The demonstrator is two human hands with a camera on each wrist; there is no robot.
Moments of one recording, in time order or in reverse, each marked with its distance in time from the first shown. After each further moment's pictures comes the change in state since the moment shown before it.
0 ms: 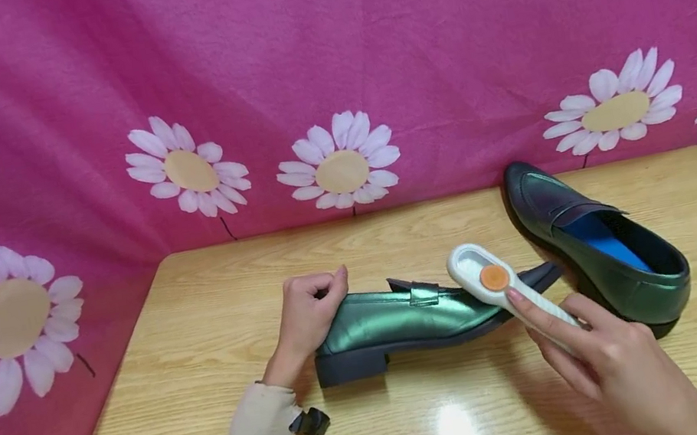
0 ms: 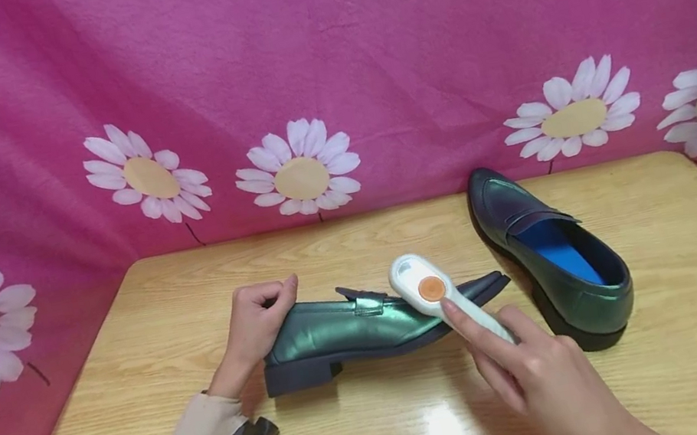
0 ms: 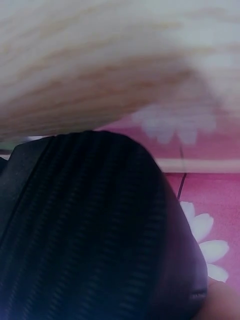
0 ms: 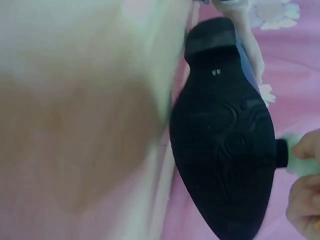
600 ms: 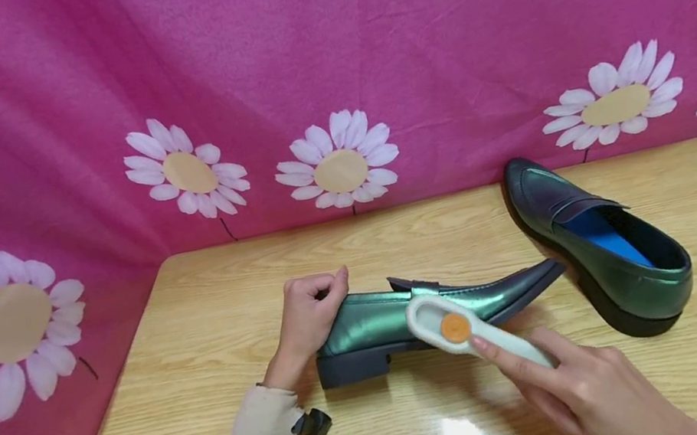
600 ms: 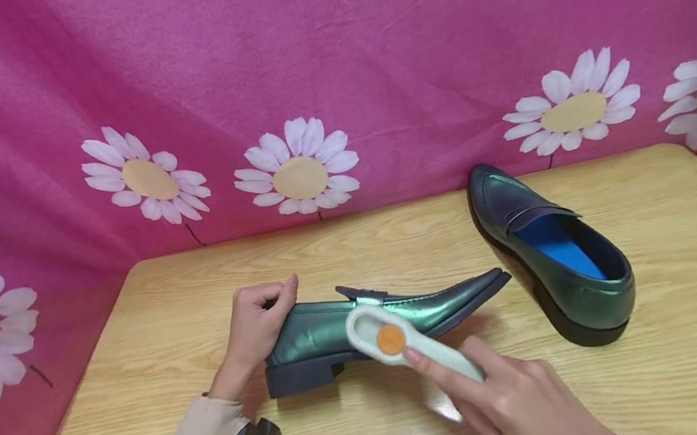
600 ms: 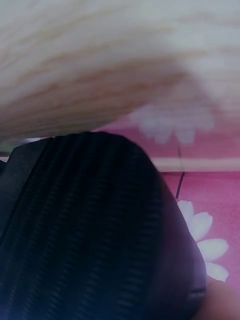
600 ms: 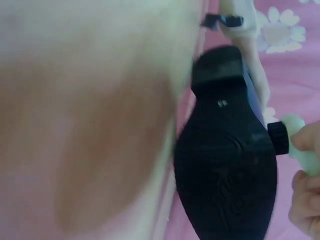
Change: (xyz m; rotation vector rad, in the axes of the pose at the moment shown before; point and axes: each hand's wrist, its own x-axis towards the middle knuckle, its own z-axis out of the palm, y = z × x) left_hand 0.000 0.005 0.000 0.029 -0.009 0.000; right_hand -0.008 -0.017 0.002 0.059 -0.277 -0.063
